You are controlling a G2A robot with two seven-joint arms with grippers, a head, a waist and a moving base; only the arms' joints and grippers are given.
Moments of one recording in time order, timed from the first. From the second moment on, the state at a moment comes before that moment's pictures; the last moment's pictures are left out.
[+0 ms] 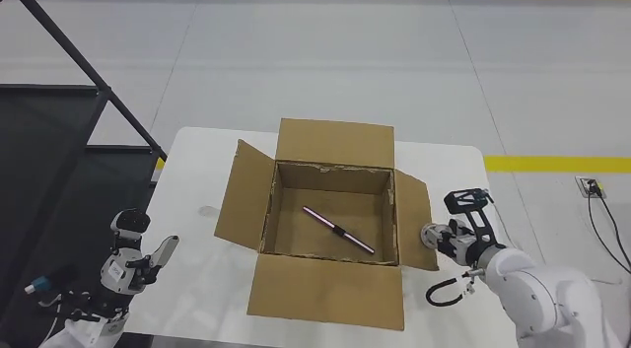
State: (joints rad) left arm 1.64 -1.15 -1.83 -1.85 0.81 -0.66 0.24; right arm -1.25 -1.19 1.53 -1.98 -1.04 0.04 1.12
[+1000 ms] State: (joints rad) left arm 1.64 -1.15 -1.83 -1.85 0.81 -0.66 0.24; right arm -1.16 -1.19 1.40 -1.92 -1.10 0.06 1.11
